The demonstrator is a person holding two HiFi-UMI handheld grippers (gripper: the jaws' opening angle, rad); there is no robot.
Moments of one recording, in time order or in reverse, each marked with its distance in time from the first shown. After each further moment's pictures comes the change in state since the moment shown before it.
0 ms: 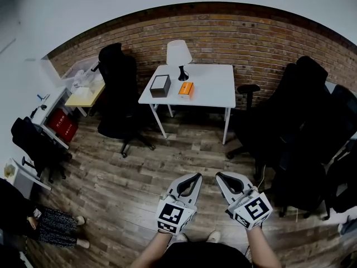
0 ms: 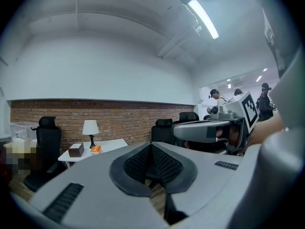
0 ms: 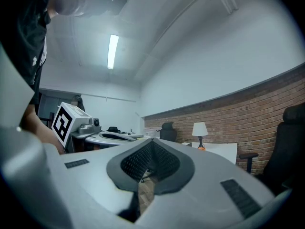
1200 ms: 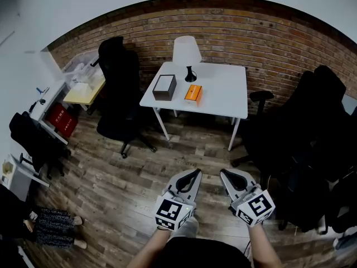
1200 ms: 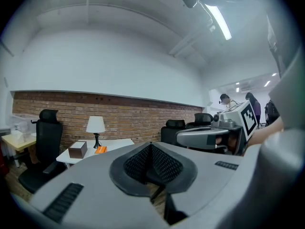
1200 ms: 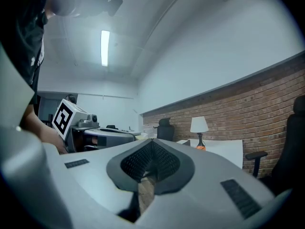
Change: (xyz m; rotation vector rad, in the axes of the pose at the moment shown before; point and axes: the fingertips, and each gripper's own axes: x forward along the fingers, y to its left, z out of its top) left arm 0.096 0.112 -0.009 -0.076 -0.009 0.044; right arm 0.110 -0.103 -0.030 0.032 0.036 0.024
